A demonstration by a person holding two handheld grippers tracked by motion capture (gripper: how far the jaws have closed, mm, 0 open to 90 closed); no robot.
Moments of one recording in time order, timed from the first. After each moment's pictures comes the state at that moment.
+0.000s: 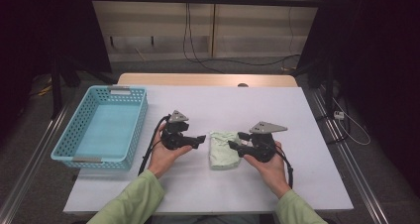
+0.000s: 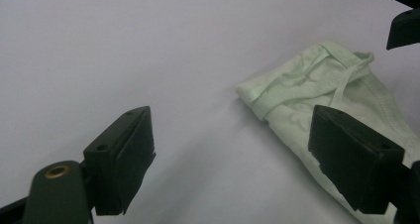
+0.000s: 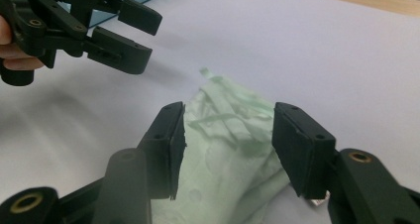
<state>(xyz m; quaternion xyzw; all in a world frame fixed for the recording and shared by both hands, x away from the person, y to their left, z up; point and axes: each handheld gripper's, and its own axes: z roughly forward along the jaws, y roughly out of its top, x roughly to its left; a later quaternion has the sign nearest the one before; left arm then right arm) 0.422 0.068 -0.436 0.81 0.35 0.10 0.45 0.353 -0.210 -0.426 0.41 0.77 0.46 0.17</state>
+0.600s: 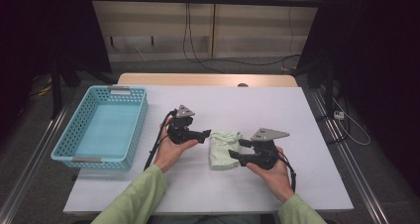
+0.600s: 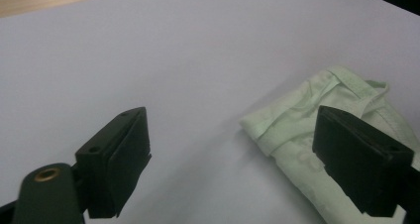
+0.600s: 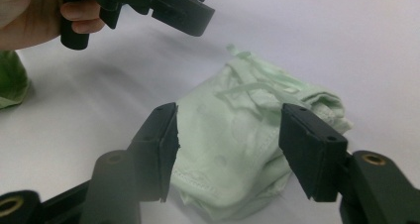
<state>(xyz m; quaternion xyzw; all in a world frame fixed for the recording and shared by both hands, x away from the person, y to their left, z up) 0.438 0.047 -0.435 0.81 0.35 0.11 0.45 0.338 -0.215 -0.431 0.38 0.79 0.46 0.14</state>
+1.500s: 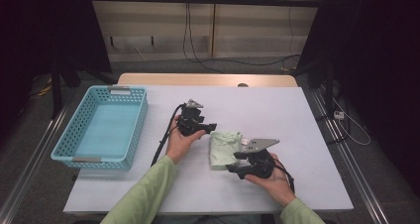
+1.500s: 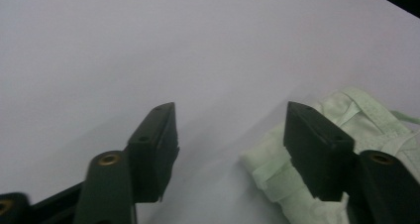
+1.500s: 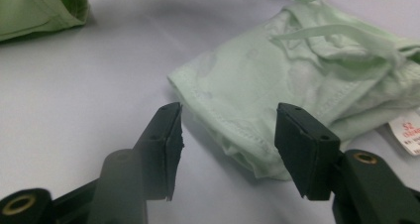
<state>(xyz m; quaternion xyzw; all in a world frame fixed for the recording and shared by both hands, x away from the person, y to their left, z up) 0.469 0.022 -0.443 0.82 0.36 0.06 0.44 0.326 -0.205 -0.450 0.32 0.85 0.41 0.10</state>
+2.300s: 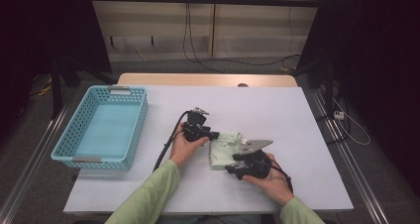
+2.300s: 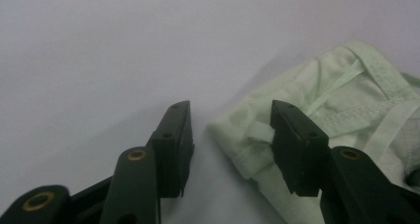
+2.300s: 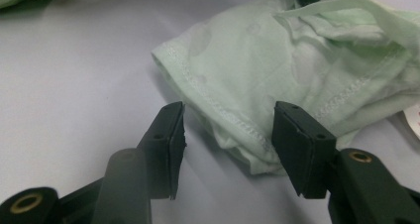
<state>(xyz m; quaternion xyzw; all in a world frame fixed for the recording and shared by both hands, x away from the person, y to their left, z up) 0.461 0.010 -0.462 0.84 0.36 0.02 0.40 0.332 -0.201 -0.463 0.32 0.86 0.38 0.11</state>
